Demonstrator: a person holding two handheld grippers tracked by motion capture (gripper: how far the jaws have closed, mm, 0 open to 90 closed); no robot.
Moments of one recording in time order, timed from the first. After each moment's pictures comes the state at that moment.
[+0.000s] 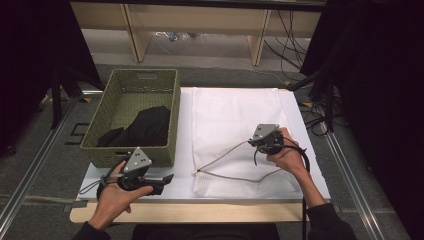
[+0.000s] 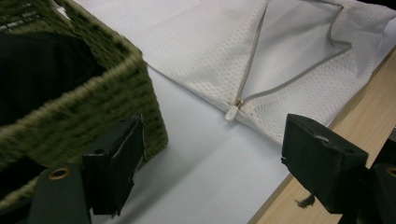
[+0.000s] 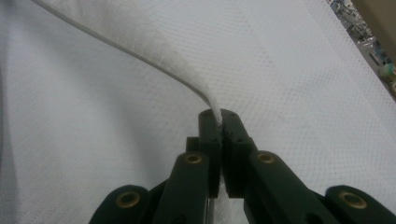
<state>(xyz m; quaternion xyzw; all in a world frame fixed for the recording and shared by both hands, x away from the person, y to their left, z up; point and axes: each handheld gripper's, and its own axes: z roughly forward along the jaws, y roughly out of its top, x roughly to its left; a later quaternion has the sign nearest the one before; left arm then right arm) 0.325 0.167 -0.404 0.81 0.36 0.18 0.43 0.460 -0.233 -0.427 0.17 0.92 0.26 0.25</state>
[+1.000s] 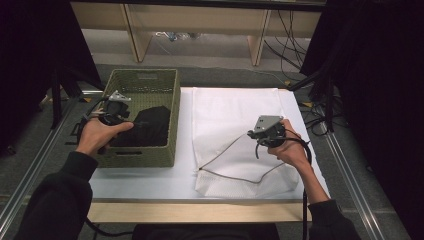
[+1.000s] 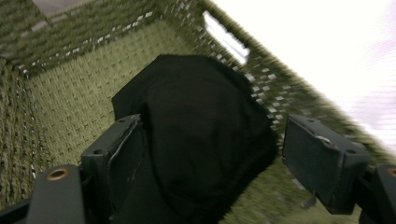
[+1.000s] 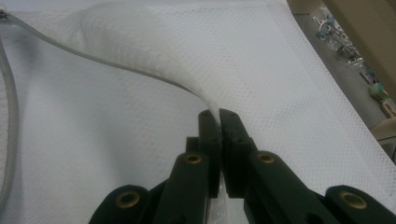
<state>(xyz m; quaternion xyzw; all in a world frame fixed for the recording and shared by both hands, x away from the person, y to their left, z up) 0.467 0.233 -0.357 0.81 0.45 0.20 0.33 0.463 -0.230 -0.397 0.15 0.91 0.29 0.25</state>
